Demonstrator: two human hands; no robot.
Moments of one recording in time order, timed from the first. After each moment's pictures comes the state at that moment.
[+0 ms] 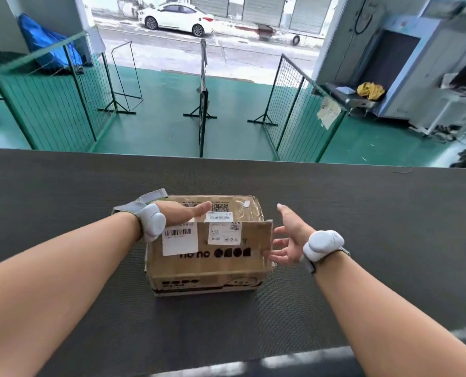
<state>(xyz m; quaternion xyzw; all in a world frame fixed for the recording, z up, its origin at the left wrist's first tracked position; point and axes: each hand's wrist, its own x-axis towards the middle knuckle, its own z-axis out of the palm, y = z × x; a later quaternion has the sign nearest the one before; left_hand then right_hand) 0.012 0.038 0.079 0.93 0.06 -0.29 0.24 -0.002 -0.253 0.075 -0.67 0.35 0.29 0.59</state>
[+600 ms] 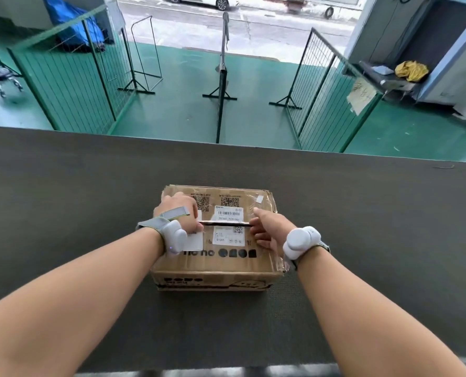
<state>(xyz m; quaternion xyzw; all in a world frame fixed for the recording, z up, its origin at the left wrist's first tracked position) 0.027 0.030 0.018 0.98 0.08 -0.12 0.13 0.044 -0.203 0.028 -0.75 0.22 0.30 0.54</state>
